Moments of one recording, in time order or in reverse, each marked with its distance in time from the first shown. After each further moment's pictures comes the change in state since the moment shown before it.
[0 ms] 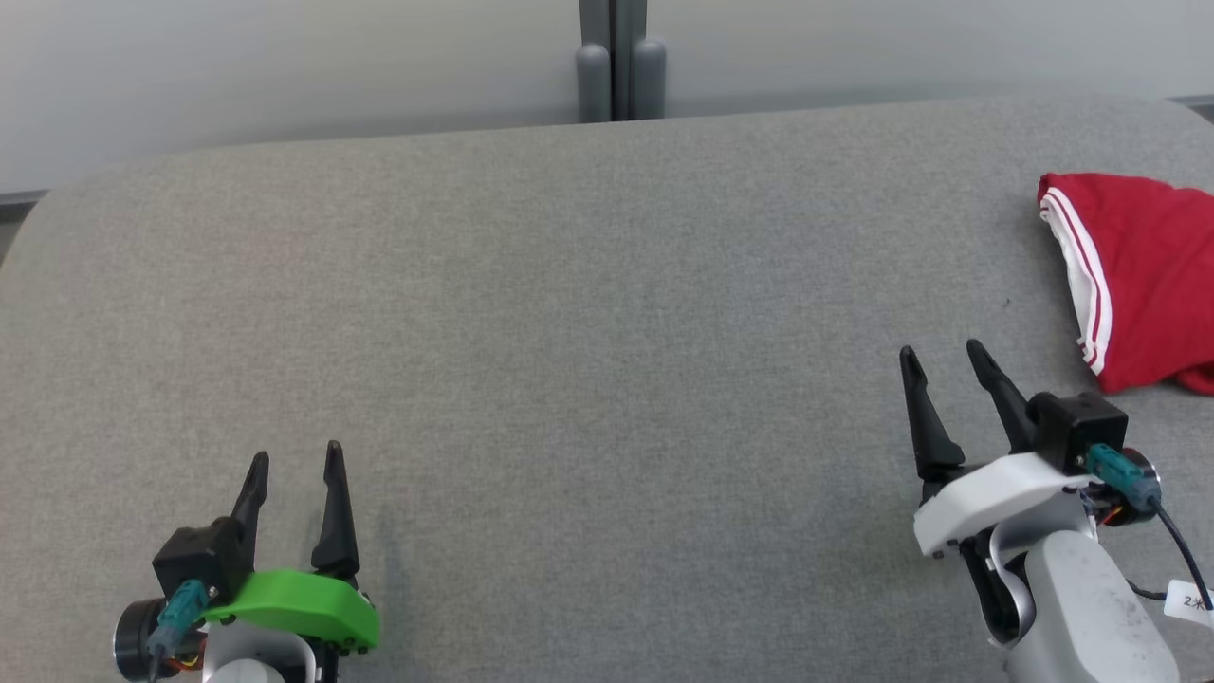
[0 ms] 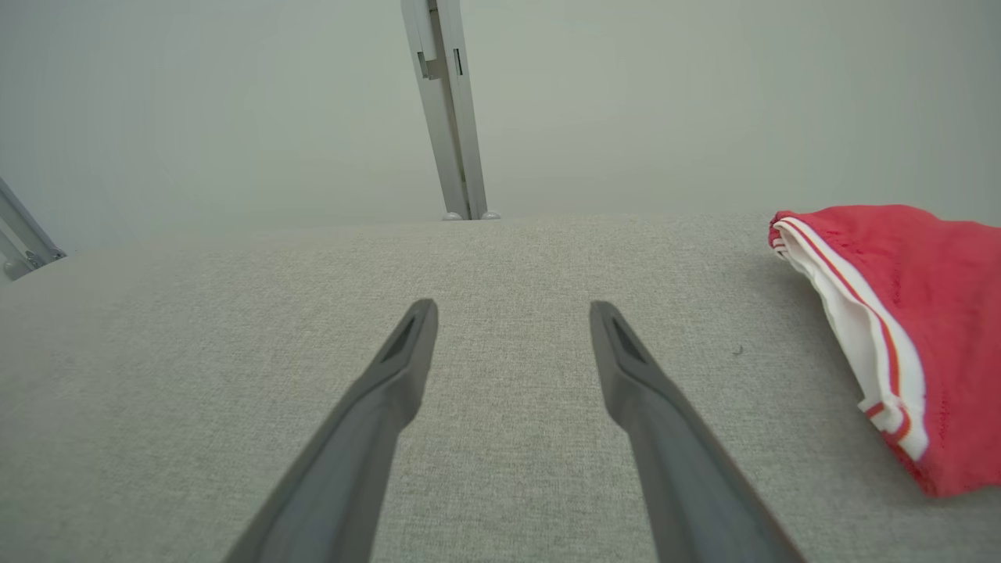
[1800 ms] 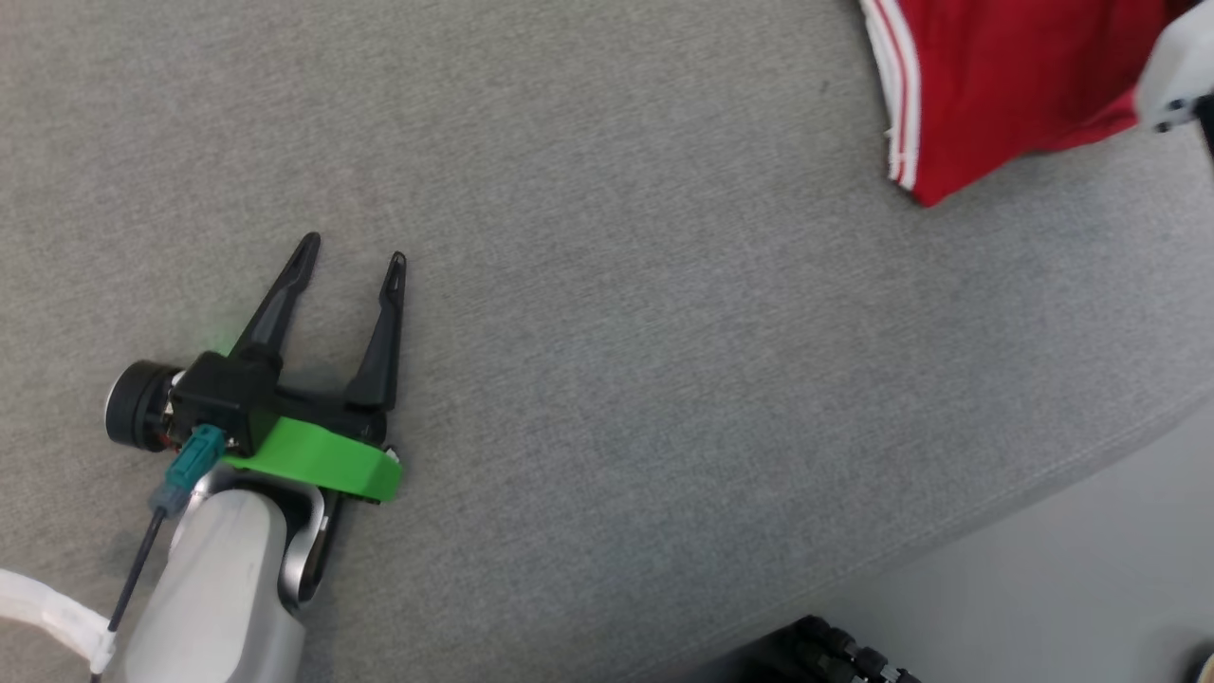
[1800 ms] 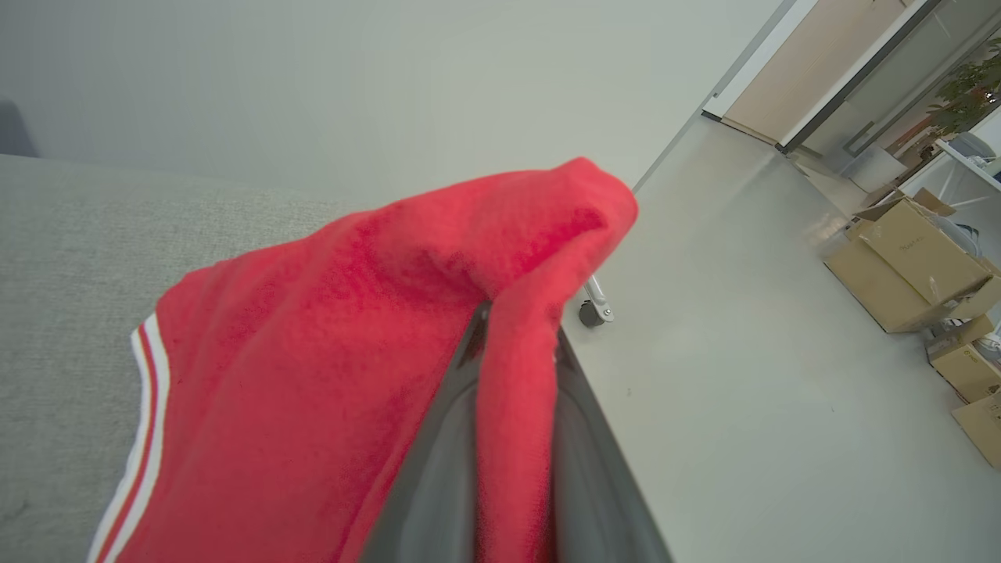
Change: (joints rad) left arm -0.240 0.168 -0.262 -0.143 -0.016 0.000 -0.002; right arm -0.761 -0.249 -0.079 0.336 -0.212 0.000 0.202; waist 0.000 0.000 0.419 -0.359
